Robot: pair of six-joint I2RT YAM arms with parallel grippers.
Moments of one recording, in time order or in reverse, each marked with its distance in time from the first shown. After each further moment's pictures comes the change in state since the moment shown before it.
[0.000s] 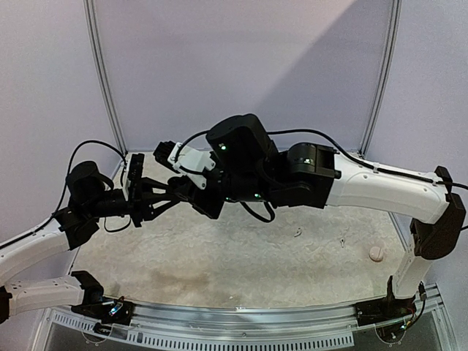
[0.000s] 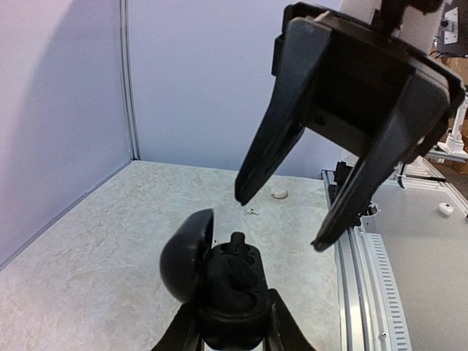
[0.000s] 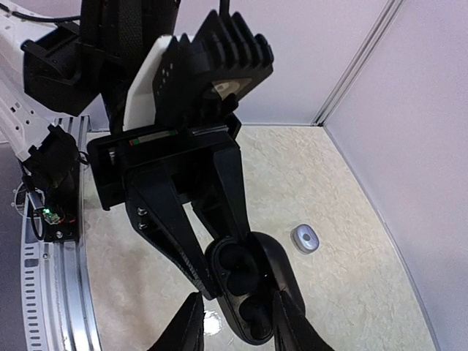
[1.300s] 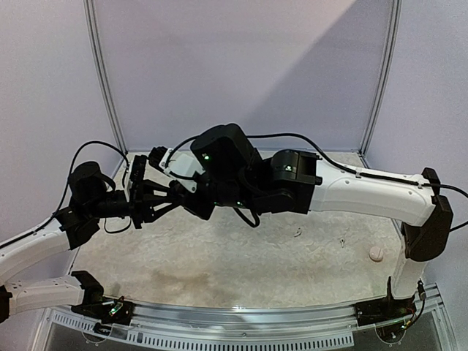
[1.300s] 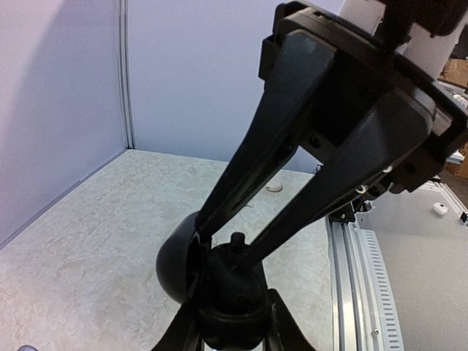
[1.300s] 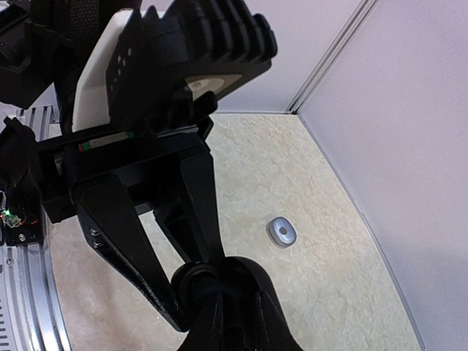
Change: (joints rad) left arm 0.000 0.005 0.000 -0.025 0.001 -0.014; right arm 0.020 0.071 0.040 0.012 0.109 -0.019
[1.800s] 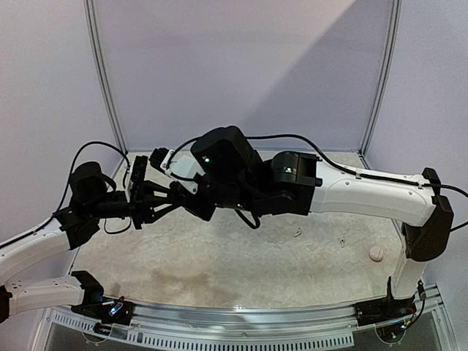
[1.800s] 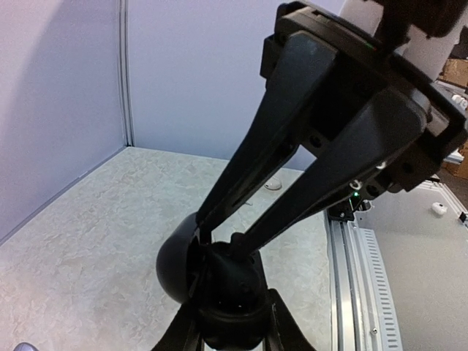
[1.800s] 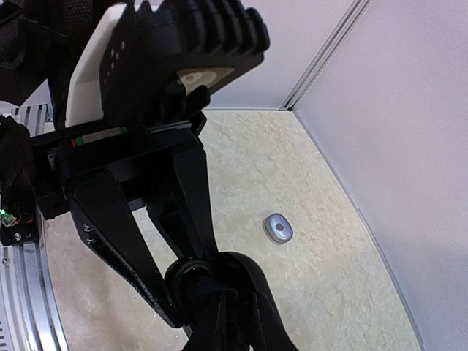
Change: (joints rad) left arm 0.000 0.000 0.000 -0.017 -0.003 0.000; right arm 0.002 -0.004 -0.014 0.000 0.024 0.005
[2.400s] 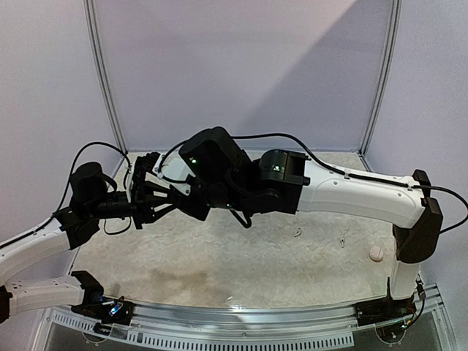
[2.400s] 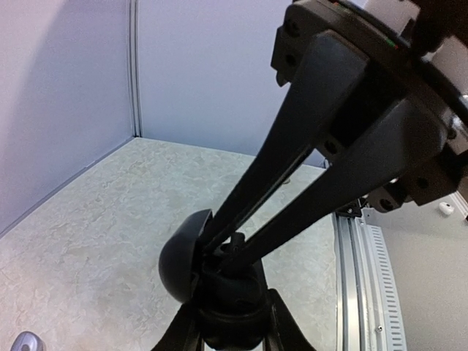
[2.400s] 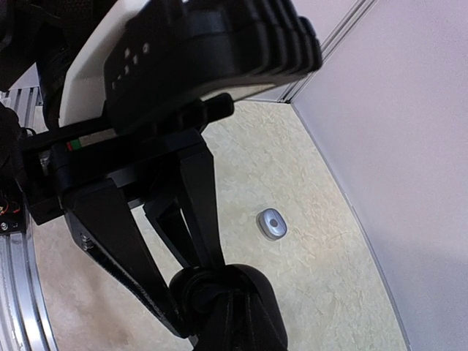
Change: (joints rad) left arm 0.005 0.000 0.000 -0.027 -0.026 0.014; right arm 0.005 0.077 0.110 -0.080 0.026 -0.039
